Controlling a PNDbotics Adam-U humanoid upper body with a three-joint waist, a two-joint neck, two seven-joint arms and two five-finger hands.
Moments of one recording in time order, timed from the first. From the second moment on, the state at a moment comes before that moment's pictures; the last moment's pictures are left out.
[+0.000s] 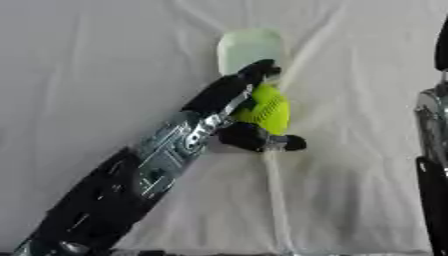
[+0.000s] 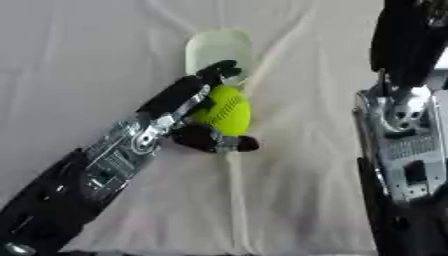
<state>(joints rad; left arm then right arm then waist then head) -0.58 0.35 -0.52 -1.63 -0.62 0.21 -0.09 -0.61 -0.11 0.16 -1.95 0.18 -0.24 -0.20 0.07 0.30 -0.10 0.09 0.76</state>
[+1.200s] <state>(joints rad) -0.58 0.33 -0.51 -1.63 -0.69 0.25 0.07 -0.61 -0.11 0.16 -1.96 0.15 -0.23 -0.21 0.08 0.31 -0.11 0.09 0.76</state>
